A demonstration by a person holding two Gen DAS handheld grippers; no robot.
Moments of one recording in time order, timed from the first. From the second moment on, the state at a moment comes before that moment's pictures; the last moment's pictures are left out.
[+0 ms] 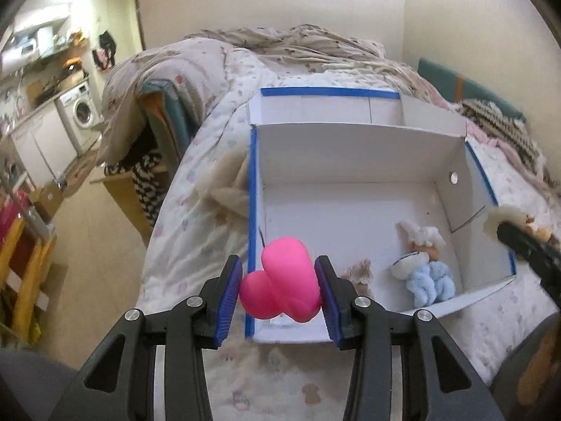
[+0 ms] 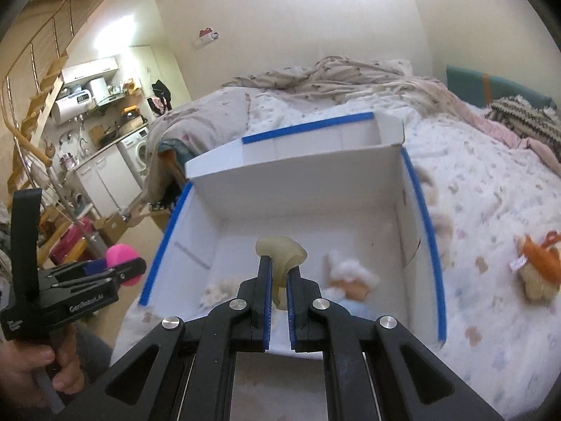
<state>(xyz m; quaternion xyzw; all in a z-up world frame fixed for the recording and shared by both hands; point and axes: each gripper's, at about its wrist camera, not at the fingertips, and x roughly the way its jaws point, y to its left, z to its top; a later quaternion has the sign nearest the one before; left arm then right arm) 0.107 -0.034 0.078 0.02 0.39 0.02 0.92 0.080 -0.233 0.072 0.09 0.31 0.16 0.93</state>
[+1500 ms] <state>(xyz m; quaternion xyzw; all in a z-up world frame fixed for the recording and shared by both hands) 0.214 -0.091 0.010 0.07 0.45 0.01 0.89 0.165 -0.223 -0.012 0.07 0.45 0.12 0.88</state>
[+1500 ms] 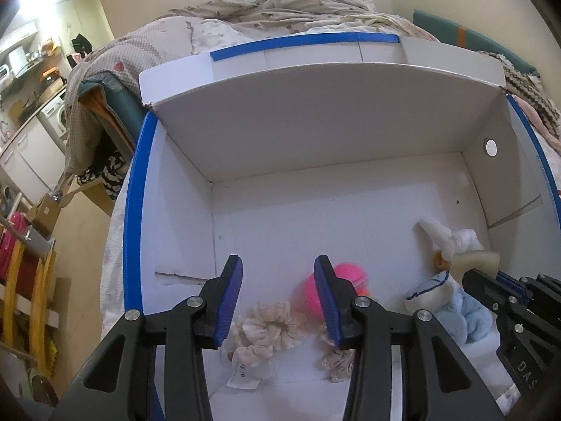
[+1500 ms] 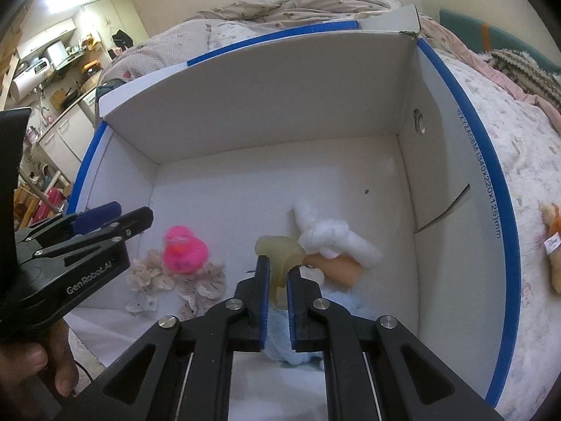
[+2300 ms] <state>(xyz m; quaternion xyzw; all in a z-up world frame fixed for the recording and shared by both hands) 0.191 -0.072 0.036 0.05 0.43 0.02 0.90 0.152 -0.228 0.010 0.10 0.40 0.13 0.90</state>
